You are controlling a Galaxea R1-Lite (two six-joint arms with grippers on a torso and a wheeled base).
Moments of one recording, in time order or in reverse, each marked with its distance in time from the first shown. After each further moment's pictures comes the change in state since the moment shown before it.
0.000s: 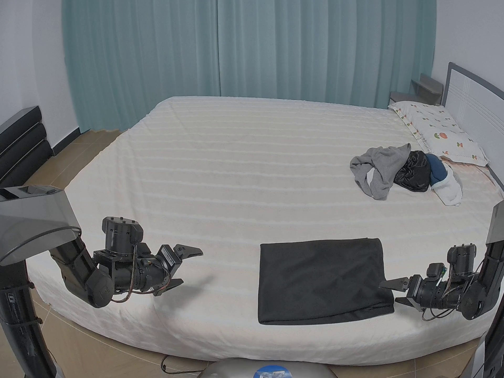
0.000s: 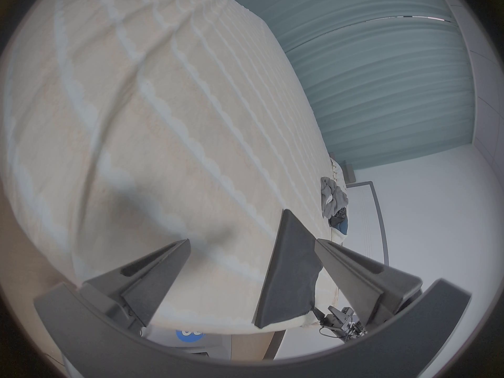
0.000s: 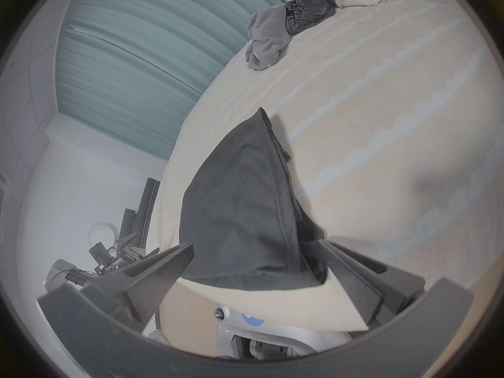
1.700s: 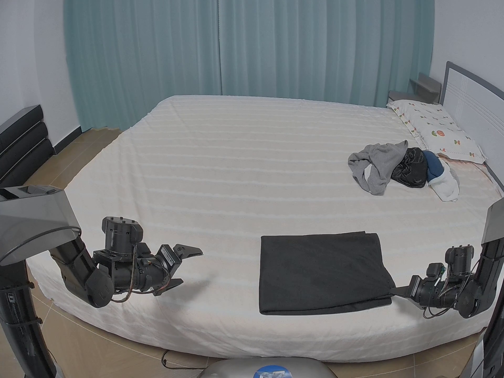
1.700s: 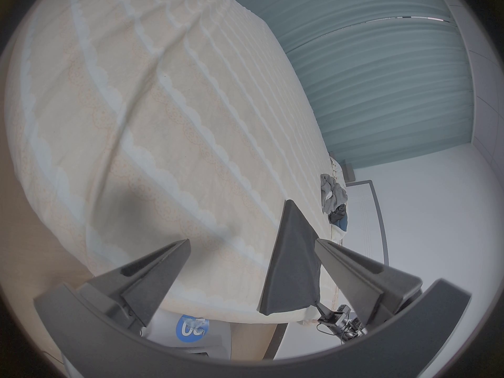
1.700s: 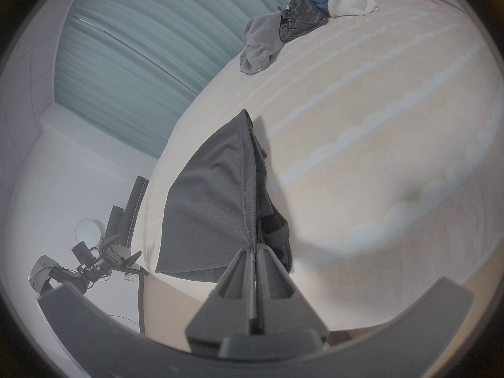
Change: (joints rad) left arm 0.001 0.000 0.000 0.000 0.000 -0.001; right arm -0.028 0.069 -0.032 -0.023 -0.054 -0.072
